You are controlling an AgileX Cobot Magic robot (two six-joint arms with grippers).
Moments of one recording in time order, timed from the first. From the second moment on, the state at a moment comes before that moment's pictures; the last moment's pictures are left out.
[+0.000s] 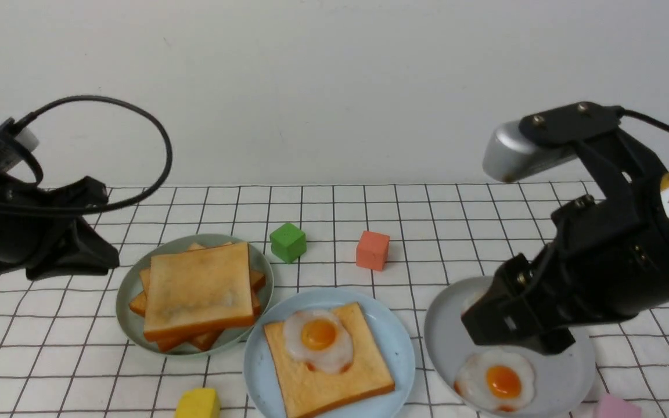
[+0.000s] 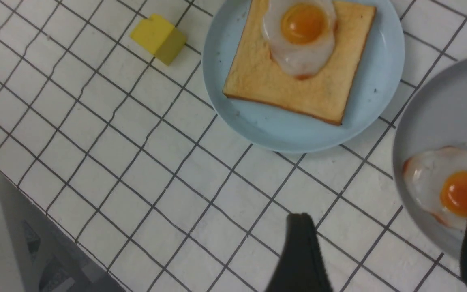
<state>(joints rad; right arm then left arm) 0.57 1.23 -1.13 0.30 0.98 -0.13 0.17 1.56 -1.04 -0.70 0.82 0.23</state>
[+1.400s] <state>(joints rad) 0.57 1.23 -1.13 0.31 0.98 -0.13 0.12 1.86 -1.05 -1.01 0.58 0.66</state>
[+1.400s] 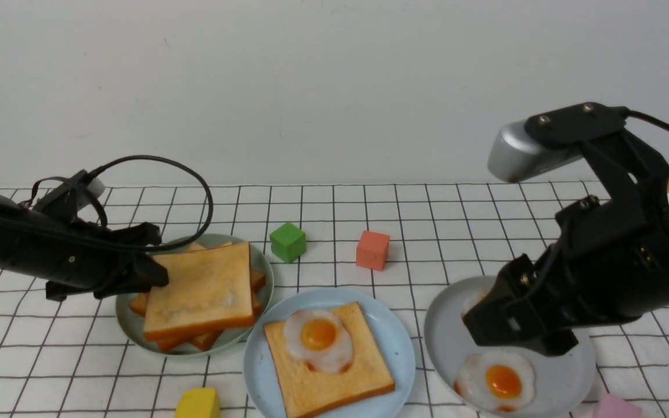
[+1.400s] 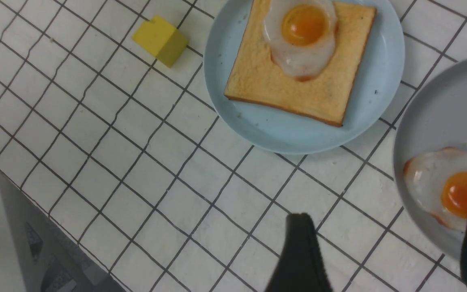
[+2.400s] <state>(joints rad) 0.57 1.23 -1.13 0.29 0.99 -0.13 -0.25 1.66 -0.72 -1.70 0.38 1.02</state>
